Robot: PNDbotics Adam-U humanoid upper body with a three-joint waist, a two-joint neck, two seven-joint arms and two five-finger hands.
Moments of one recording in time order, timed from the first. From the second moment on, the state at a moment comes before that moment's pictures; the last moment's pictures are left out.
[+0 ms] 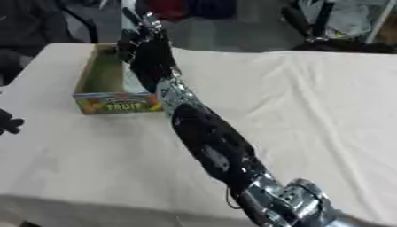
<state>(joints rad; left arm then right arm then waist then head) -0.23 0.14 0.08 -1.73 0.15 0.11 -0.09 -0.94 0.21 -0.01 -0.85 -0.69 -0.25 0.27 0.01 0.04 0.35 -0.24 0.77</state>
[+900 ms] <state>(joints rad) -0.17 0.15 0.09 -1.73 0.13 0.12 -0.08 -0.80 0.16 0.05 -0.94 -0.71 -0.23 0.33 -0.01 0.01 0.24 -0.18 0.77</state>
